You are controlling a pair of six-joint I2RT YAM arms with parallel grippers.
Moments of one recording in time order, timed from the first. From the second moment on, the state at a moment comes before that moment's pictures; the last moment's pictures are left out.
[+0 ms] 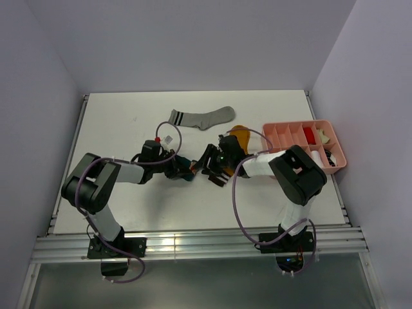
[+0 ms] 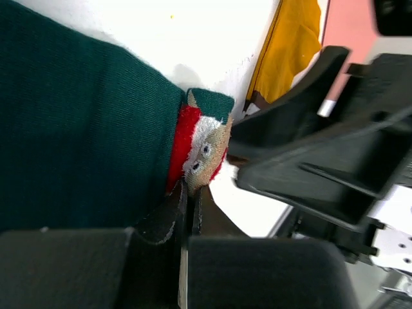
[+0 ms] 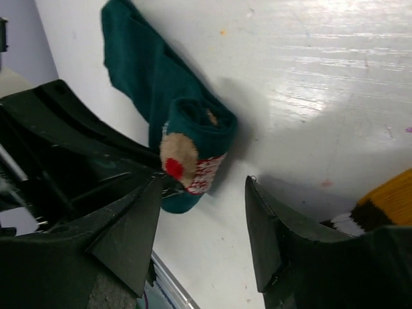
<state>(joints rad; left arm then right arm) -0.43 1.71 0.63 0.42 0.55 -0.85 0.59 1.78 0.80 0.31 -0.37 0.99</state>
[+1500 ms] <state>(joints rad) -0.56 1.46 0.74 0.08 0.08 -0.60 0.63 1.93 1.25 -0.34 -0.21 0.88</state>
